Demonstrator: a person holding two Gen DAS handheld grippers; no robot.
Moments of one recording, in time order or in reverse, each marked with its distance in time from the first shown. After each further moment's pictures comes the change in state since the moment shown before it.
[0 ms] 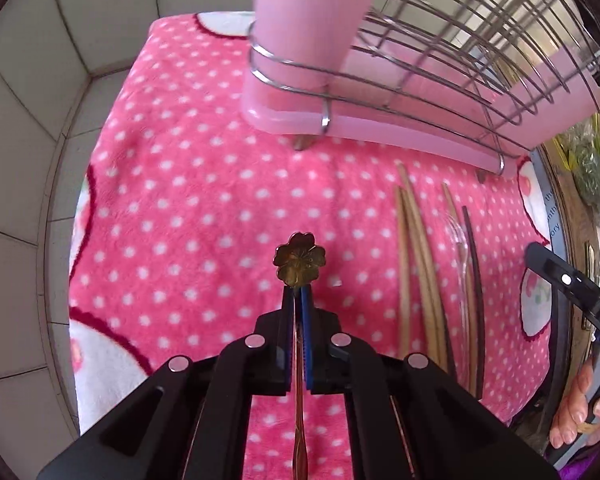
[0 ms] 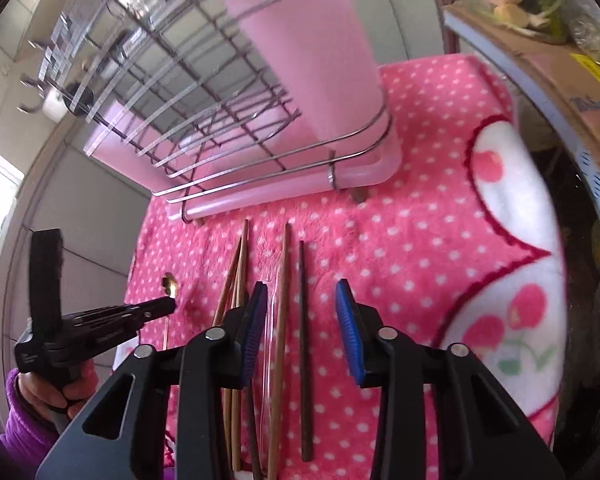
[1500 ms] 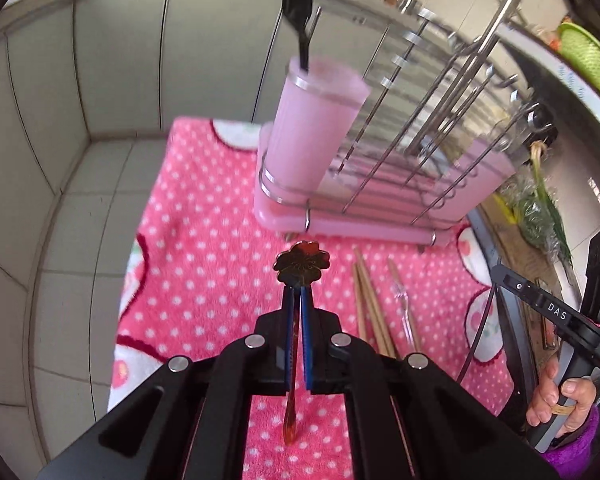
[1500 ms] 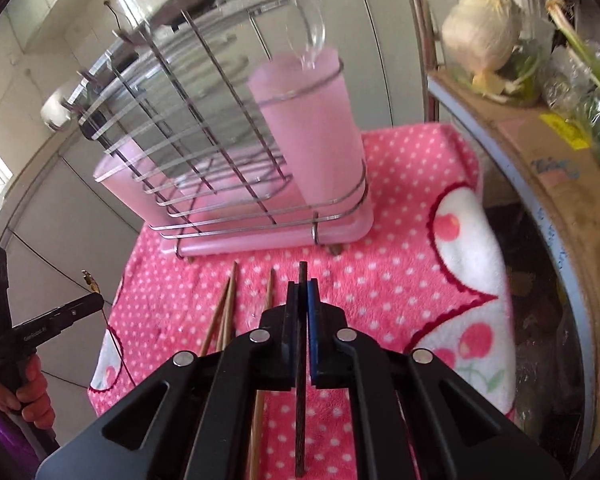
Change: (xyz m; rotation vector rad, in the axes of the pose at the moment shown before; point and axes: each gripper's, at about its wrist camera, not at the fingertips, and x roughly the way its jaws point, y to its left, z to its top) left arm -0.094 0.013 -0.021 0.021 -0.386 -0.111; right arm -0.069 0.003 -0.007 -0.054 -0.256 -0.093
